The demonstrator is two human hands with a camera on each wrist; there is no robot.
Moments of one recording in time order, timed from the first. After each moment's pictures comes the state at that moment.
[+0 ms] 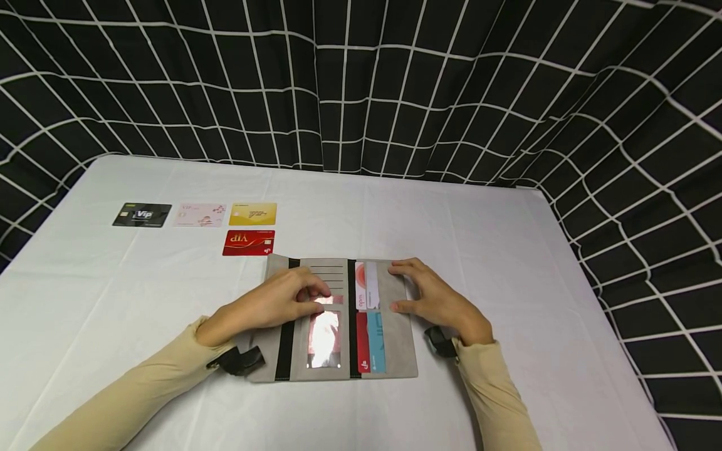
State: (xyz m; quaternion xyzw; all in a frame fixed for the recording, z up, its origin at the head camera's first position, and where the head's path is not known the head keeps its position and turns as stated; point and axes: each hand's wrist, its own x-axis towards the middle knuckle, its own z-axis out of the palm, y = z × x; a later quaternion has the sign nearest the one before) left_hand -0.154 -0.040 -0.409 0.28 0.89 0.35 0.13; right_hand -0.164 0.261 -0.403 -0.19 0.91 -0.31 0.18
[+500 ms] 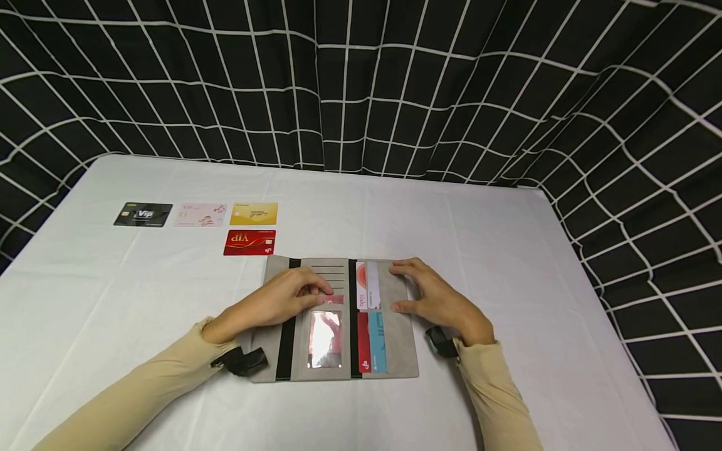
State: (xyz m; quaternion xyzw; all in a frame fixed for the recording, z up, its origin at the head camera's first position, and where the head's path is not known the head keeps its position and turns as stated) left_hand -0.156 -0.039 -0.417 0.27 0.88 0.38 0.13; right_hand -0.164 0.260 -0.403 -0.19 0.91 -0.31 0.18
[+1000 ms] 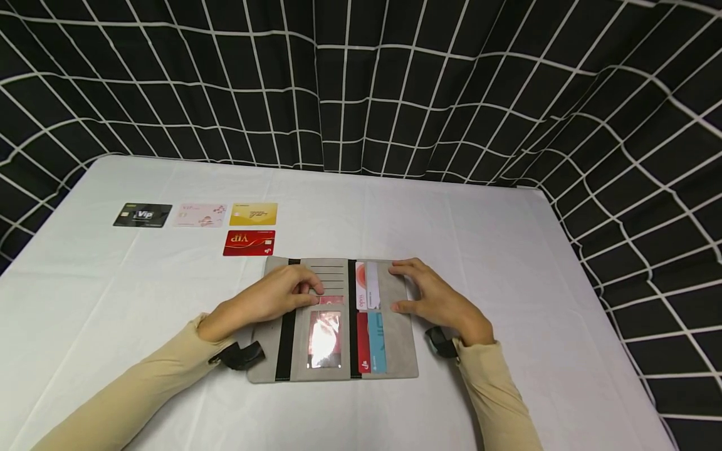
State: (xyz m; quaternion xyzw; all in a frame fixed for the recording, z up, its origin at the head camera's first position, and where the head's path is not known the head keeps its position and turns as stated) left_hand -0.164 -0.046 -0.411 0.26 0.88 0.37 0.15; right_hand -0.163 0.261 -0.403 -0.19 0.91 -0.32 0.18
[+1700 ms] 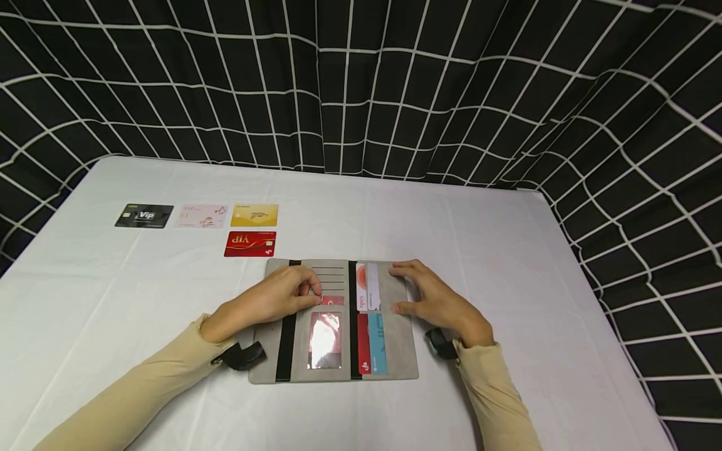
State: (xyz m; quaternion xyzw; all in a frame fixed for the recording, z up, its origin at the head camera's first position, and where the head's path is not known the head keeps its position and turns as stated) left_hand -0.164 -0.044 -0.417 0.24 0.88 0.37 0.14; right_hand -0.162 0.260 -0.403 -0.19 0.91 -0.32 0.18
